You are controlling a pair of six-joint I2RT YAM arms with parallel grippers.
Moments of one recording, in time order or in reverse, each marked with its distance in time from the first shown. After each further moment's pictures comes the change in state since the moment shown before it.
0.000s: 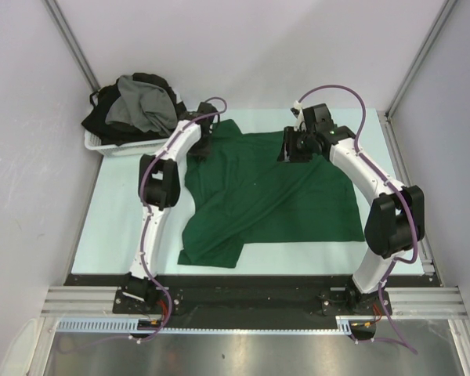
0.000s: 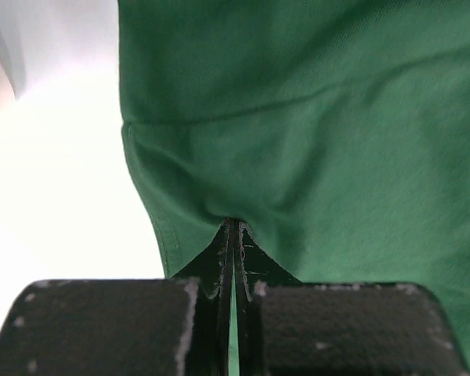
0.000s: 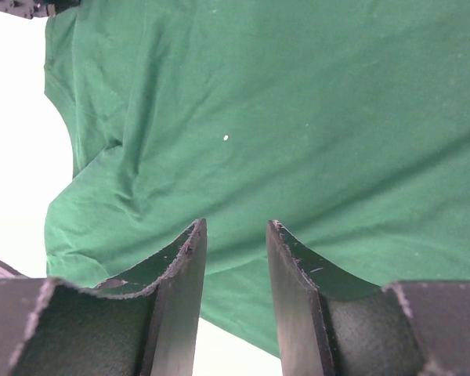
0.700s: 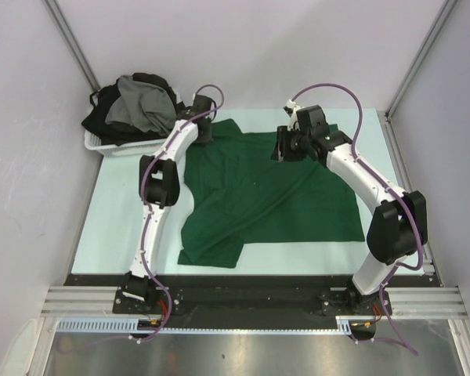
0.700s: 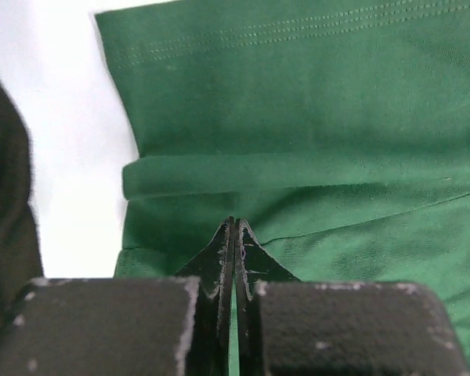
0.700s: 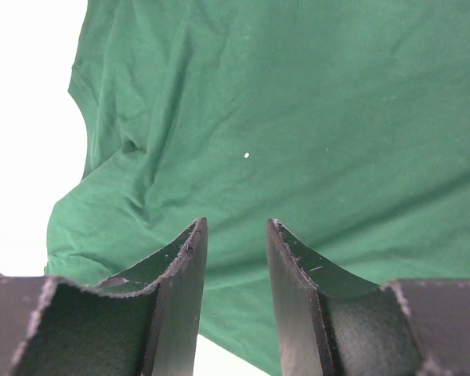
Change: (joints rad) left arm 0.033 0.071 0.108 0.280 0.044 -0.011; right arm 0.061 -0.052 -0.039 0.100 0.047 -0.011
